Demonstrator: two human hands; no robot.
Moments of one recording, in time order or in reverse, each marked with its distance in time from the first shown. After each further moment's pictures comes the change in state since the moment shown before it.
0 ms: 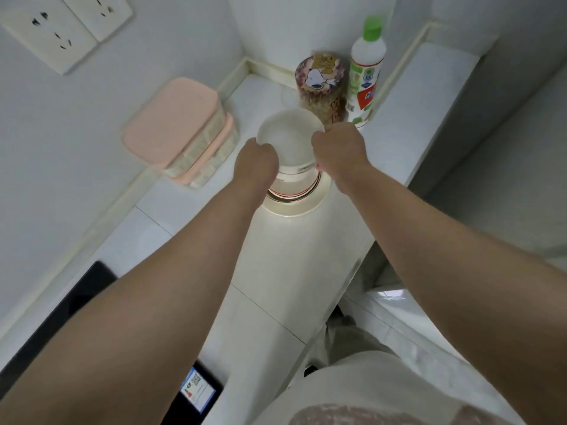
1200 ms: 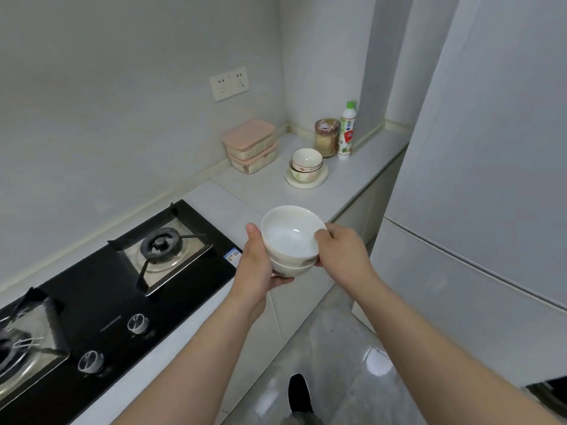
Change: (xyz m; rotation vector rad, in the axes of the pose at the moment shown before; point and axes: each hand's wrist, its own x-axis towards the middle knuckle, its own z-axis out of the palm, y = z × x) left_hand -0.497 -0.246 -0.132 -0.635 -0.117 0.056; right_hand -0.515 0.129 -0.030 0.008 -0.033 -0.282
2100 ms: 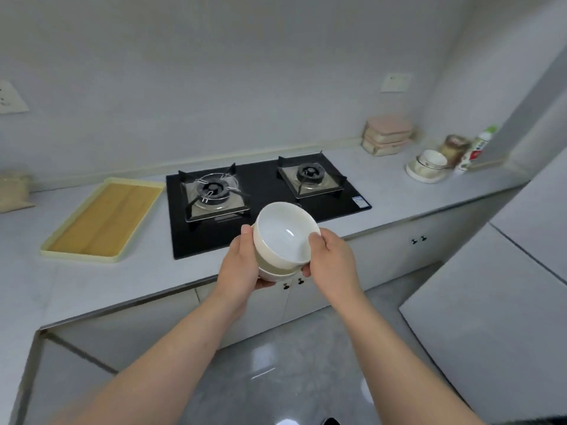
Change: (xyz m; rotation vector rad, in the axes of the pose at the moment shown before) left_hand -0.336 -0.113 -0.356 -0.086 0.397 0.143; right_hand -0.409 -0.076 0.222 -0.065 -0.297 -0.239
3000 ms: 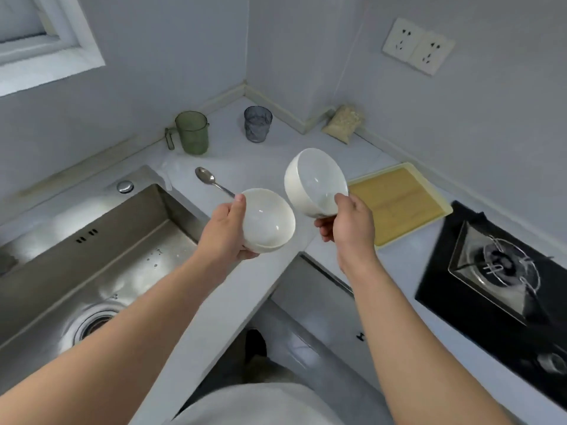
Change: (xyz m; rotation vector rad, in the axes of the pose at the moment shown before) left_hand -0.060 -0.052 -0.477 -0.413 0.953 -0.235; right_hand -0.096 -0.200 0.477 0.174 -0.880 -0.044
